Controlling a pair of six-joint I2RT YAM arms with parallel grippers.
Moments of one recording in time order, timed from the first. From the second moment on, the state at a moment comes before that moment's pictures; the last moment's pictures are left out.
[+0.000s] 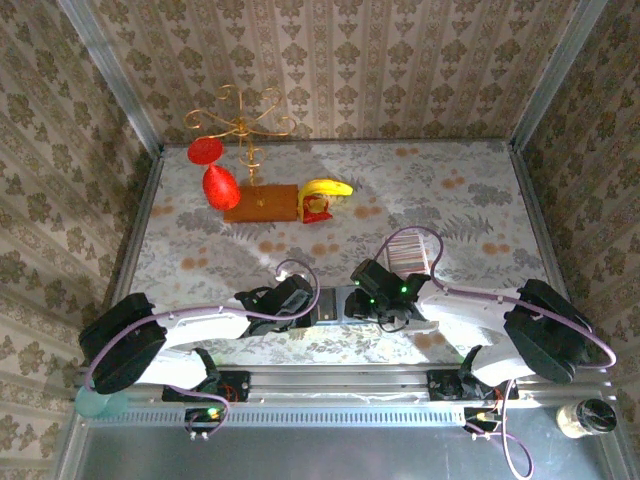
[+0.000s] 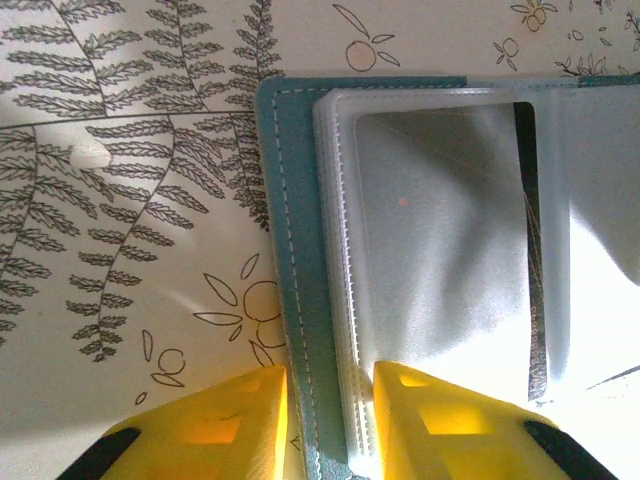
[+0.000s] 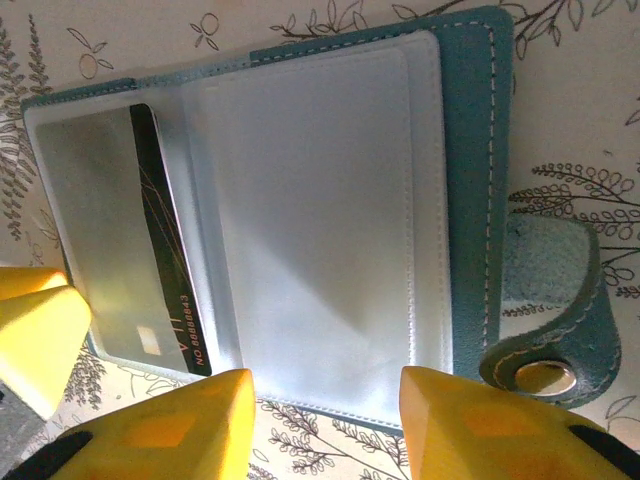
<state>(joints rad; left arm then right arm) -1.05 1.32 0.49 -0.16 -0.05 -0.93 0.88 1.41 0.68 -0.36 -0.06 1.03</state>
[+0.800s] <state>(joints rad) -1.05 1.32 0.49 -0.16 -0.06 -0.93 0.90 1.46 0.68 -0.31 -0.06 1.04</state>
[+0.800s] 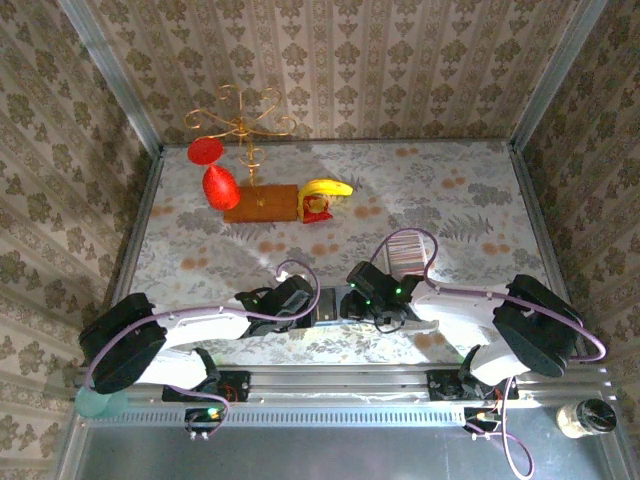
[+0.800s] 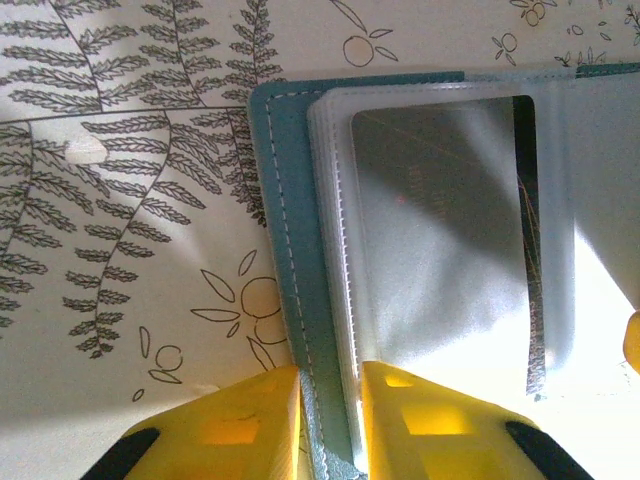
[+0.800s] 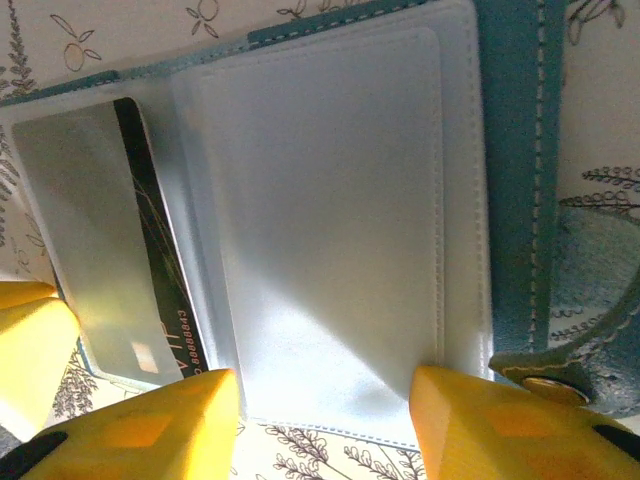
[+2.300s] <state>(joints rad) -1.06 1.06 0.29 -0.06 -0.15 -1.01 0.93 1.52 0.64 0.08 -0.13 1.25</state>
